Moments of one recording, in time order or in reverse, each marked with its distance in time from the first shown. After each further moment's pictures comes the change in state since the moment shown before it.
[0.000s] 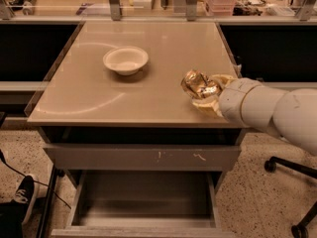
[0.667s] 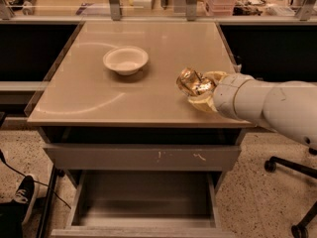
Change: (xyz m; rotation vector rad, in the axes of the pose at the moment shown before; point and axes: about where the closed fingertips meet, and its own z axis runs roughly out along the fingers) arm -0.006 -0.003 0.019 -0.021 0.007 -0.034
